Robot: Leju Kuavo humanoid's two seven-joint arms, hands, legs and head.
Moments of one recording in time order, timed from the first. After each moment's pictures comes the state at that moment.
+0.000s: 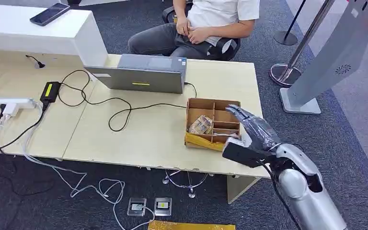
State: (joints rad) left arm -0.16 0.17 -0.07 -0.19 -1.13 0.09 -0.28; right arm -0.42 -0.31 0.37 -1.53 0.86 0.38 -0.11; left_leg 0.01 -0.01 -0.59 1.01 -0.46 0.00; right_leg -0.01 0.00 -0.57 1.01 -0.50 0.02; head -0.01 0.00
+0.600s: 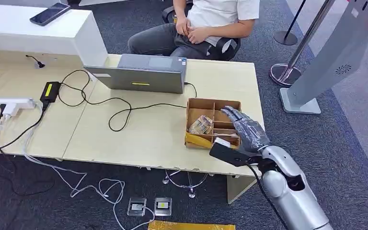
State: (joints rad) left arm -0.17 0.17 -0.07 -0.19 -1.14 0.08 -0.28; right arm -0.44 -0.24 0.43 -1.39 0.98 0.24 -0.07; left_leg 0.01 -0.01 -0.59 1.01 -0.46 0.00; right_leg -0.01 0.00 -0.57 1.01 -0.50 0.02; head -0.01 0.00
